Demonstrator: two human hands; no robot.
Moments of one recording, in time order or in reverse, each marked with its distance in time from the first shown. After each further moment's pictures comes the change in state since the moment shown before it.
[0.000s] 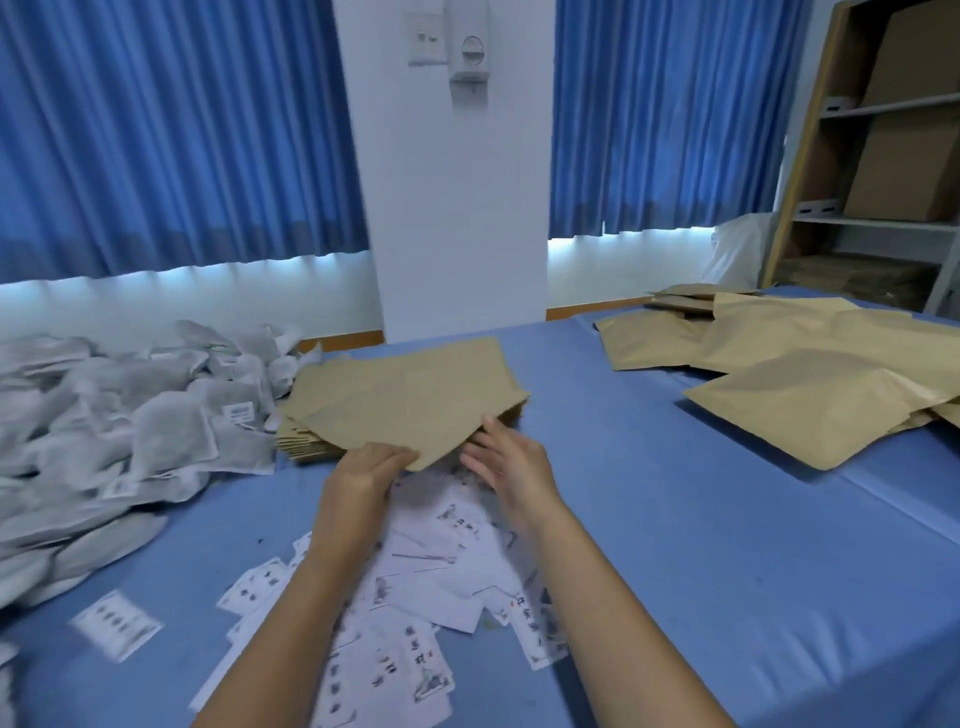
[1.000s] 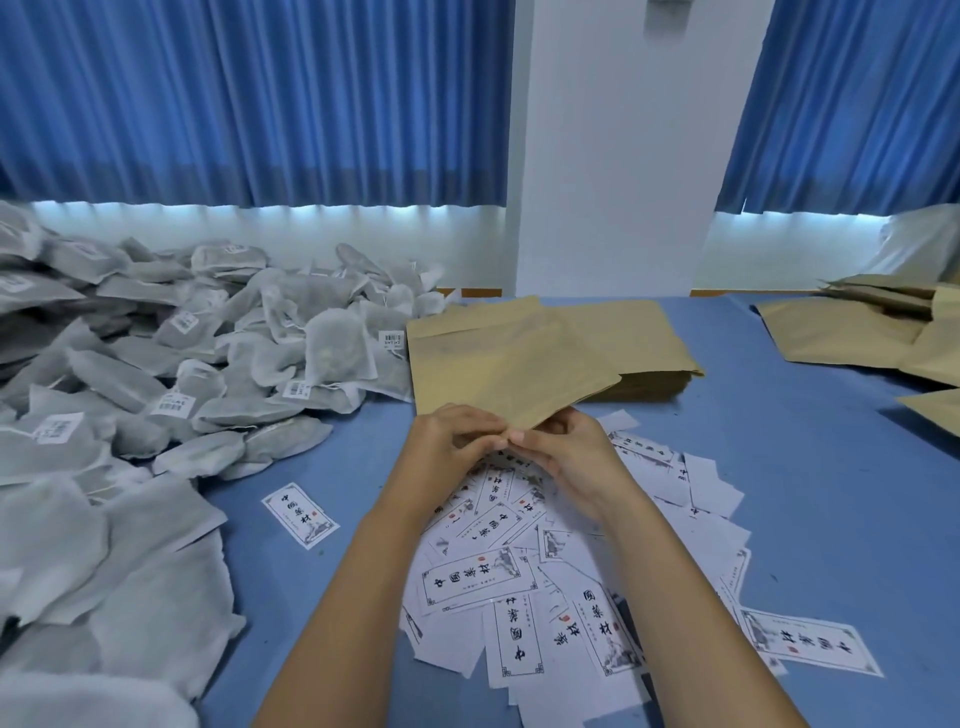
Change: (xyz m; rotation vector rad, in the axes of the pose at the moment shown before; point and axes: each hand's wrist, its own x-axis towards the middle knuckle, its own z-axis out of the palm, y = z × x) left_hand -0.047 -0.070 -0.052 -0.493 -0.065 -0.430; right_hand 0.000 0.087 0.083 -0.187 -0.322 0.040
